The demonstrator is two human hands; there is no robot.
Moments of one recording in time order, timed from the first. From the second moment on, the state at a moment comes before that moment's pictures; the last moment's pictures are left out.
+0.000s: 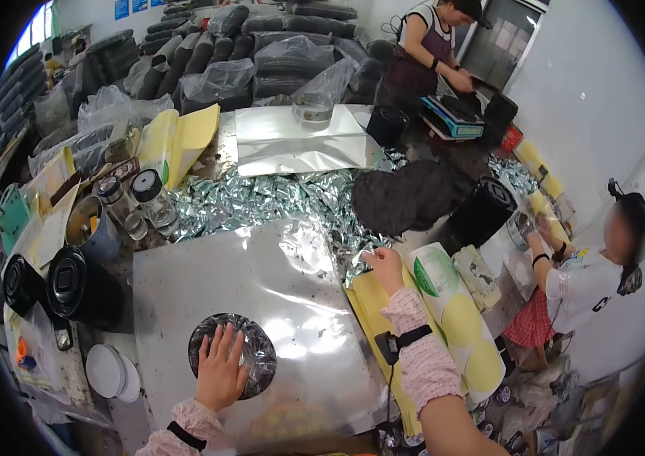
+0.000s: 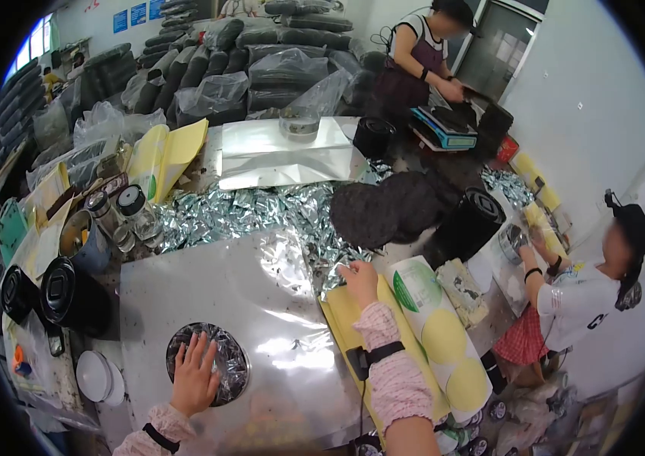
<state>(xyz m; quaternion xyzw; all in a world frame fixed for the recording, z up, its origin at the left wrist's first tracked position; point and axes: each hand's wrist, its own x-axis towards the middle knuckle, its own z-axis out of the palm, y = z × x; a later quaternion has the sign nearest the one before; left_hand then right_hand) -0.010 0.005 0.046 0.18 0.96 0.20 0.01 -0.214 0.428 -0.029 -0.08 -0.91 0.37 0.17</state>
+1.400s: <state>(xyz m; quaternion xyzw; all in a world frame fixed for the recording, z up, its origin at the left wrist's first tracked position) -0.014 0.005 0.041 0.19 0.97 0.15 0.02 -0.086 0.264 0.011 0.08 -0.86 0.48 0.13</state>
